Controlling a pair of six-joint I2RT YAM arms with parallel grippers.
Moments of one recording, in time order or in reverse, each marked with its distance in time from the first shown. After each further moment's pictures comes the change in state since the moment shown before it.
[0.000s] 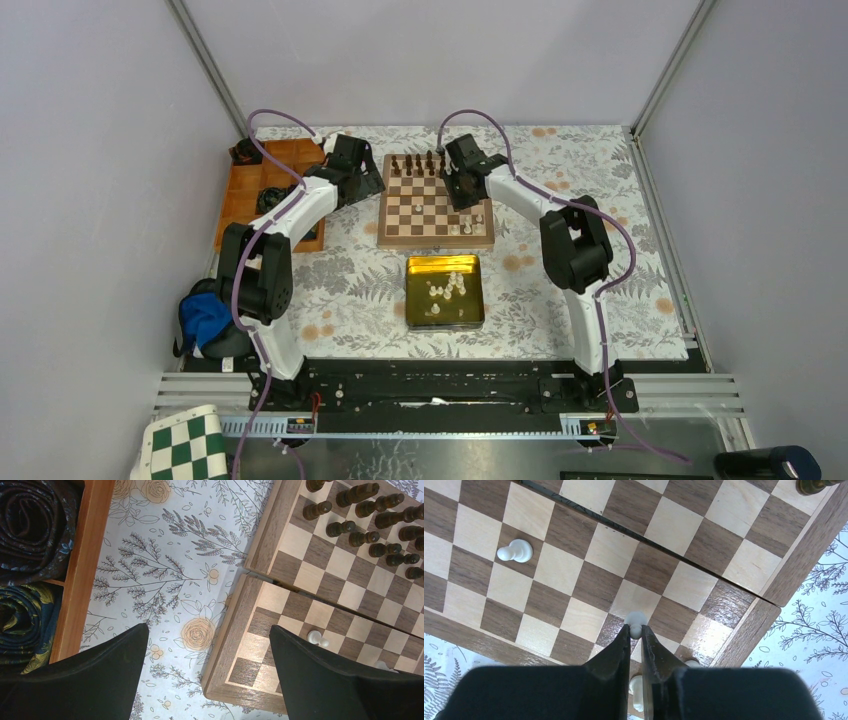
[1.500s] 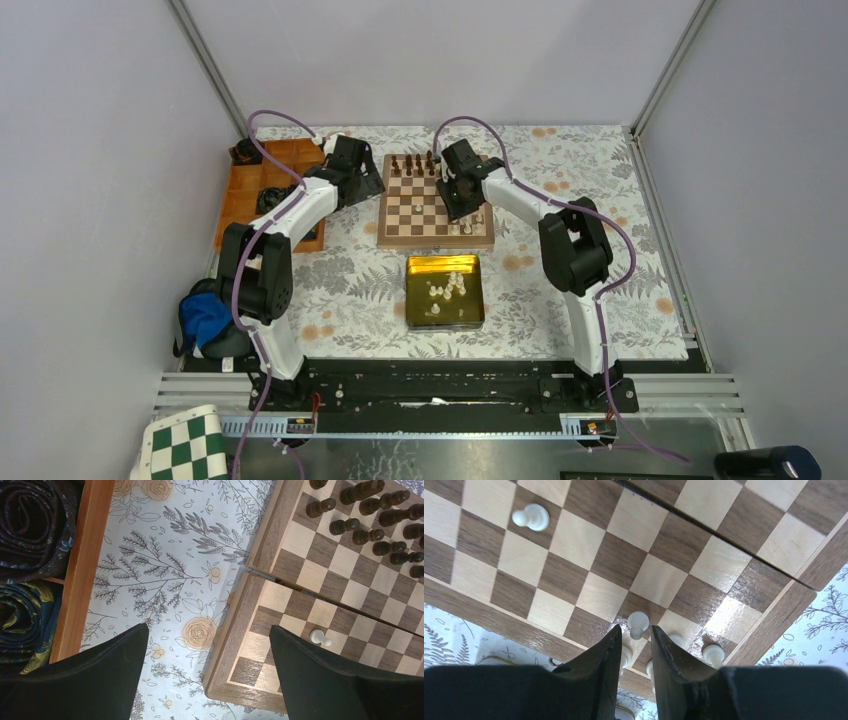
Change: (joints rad) left arm 0.000 0.000 -0.007 0.001 0.001 0.000; right arm 0.026 -0.018 -0.033 -0.044 -0.033 0.000
